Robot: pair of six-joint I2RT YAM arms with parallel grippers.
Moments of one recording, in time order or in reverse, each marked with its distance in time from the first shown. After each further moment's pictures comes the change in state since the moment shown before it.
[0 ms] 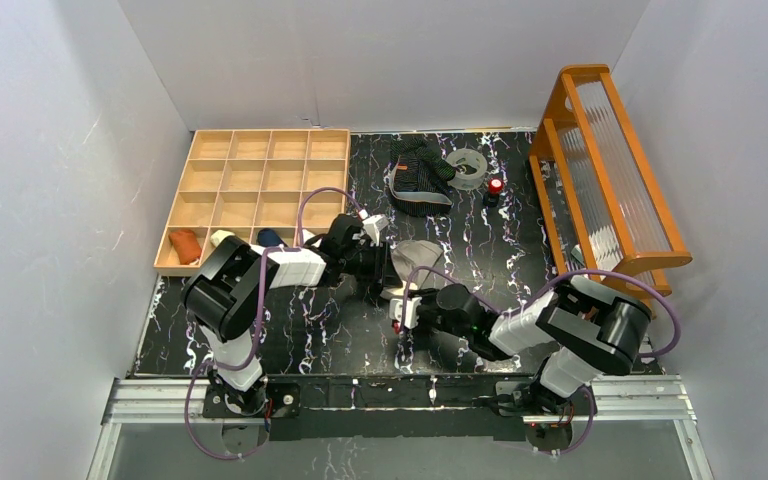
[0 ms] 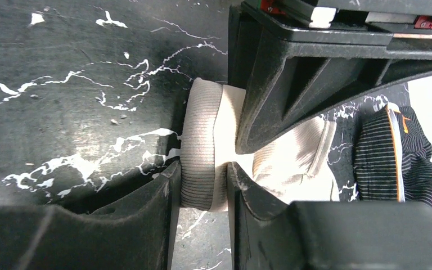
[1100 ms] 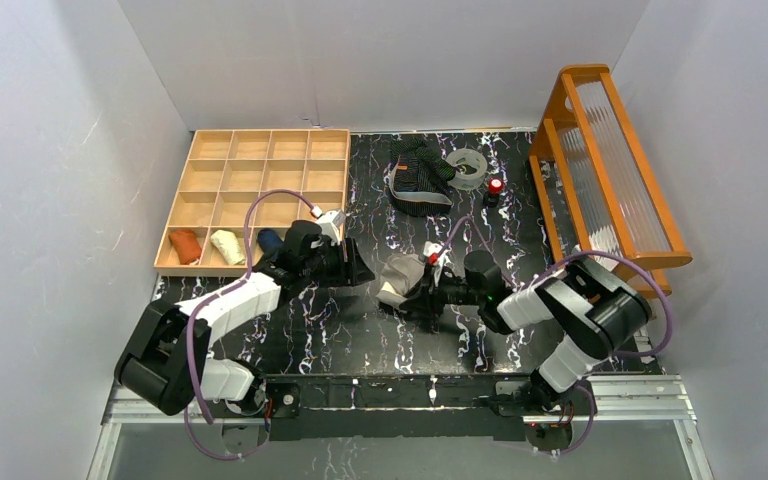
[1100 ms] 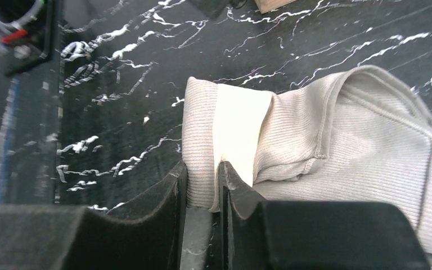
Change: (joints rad) left arm 0.108 -0.462 -0.196 -0.129 -0.143 -0.026; right arm -0.311 0.039 0.058 0.042 -0.635 0.734
